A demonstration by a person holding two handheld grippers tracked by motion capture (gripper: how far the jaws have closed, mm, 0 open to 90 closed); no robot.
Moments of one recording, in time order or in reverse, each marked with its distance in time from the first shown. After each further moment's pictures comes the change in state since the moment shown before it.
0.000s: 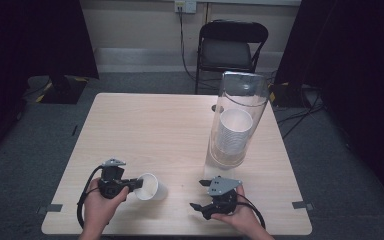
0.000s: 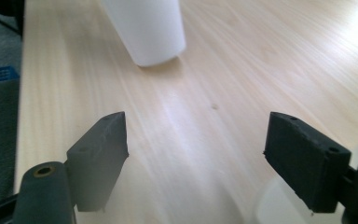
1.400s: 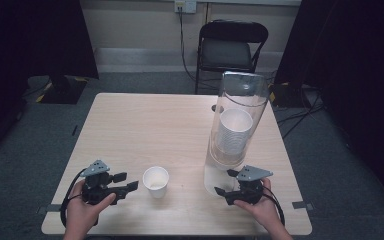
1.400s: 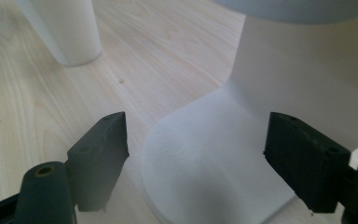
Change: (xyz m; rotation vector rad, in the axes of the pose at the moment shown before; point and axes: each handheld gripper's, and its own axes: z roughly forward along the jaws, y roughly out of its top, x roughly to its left) left arm 0.015 -0.018 -0.027 -0.180 -0.090 0.159; right arm -0.047 -0.029 -0.048 -0.021 -0.168 0.193
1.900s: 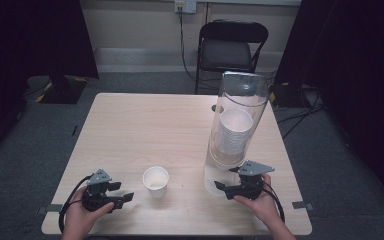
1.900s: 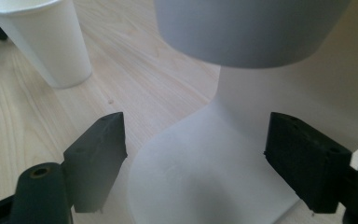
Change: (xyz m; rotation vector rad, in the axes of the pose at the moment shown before) left arm 0.025 -0.038 0.022 0.161 0.062 0.080; right arm -0.009 0.007 0.003 -0.044 -0.014 0.042
